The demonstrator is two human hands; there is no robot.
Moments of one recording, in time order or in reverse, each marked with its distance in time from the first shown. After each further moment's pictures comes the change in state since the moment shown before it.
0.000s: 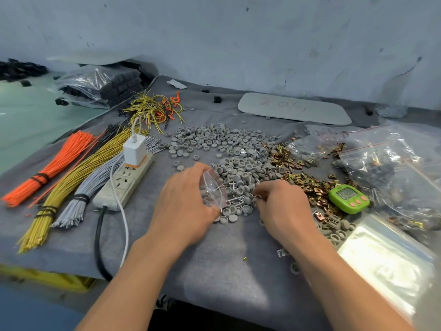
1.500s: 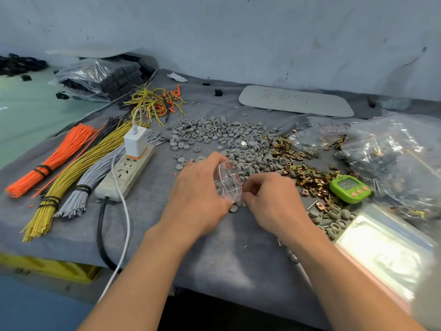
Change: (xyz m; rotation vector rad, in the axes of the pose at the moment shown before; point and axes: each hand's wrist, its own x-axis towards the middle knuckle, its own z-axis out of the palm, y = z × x) left_hand -0.004 0.022 0.000 -0.094 -0.021 0.057; right_hand -0.010 -0.014 0.001 0.126 -0.040 -0.077
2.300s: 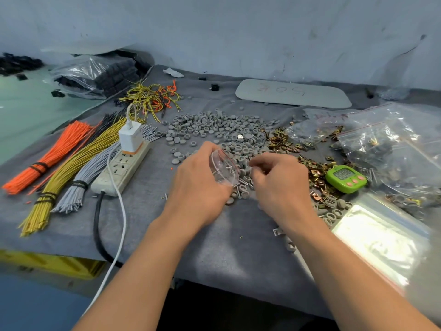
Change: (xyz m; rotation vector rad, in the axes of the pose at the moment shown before) left_hand 0.001 0.011 0.006 -0.120 0.055 -0.094; right_hand -0.006 0.000 -0.011 0.297 0.253 0.042
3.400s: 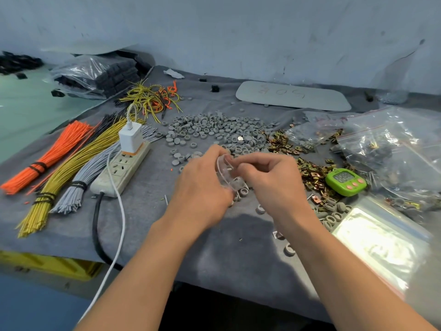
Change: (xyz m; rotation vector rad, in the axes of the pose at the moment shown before) left_hand -0.002 0.006 -0.001 0.017 -0.056 0.010; right_hand -0.001 -0.007 0.005 0.473 -0.122 -0.016
